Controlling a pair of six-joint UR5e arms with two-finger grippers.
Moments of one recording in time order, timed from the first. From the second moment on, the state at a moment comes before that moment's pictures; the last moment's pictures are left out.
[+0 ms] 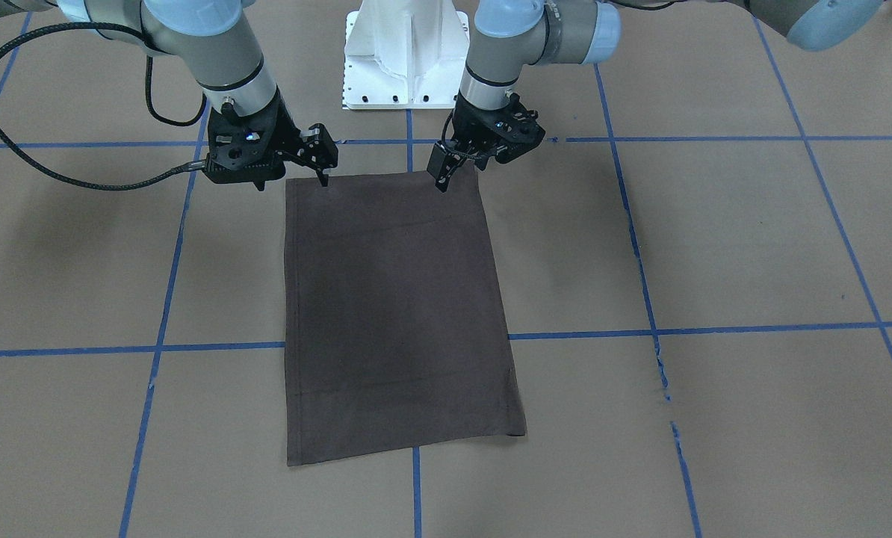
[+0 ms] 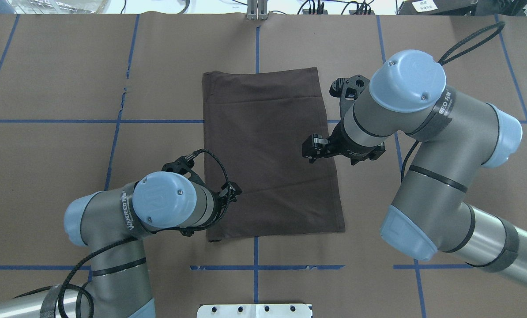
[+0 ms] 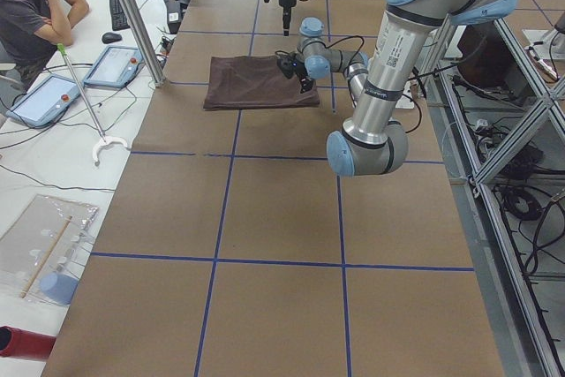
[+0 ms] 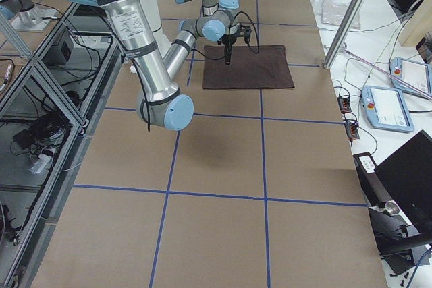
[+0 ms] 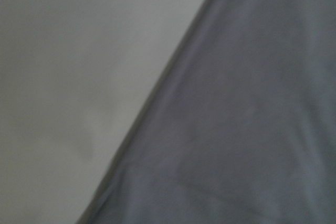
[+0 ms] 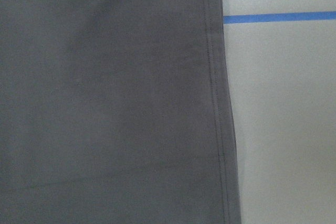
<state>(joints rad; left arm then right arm) -0.32 -2.09 -1.86 -1.68 -1.67 -2.05 0.64 -1.07 1.98 -1.70 2.01 1.15</state>
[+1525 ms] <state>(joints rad) -0.24 -2.08 -1.82 -1.66 -1.65 -2.07 0.66 -1.06 2.02 -1.70 2.03 1.19</state>
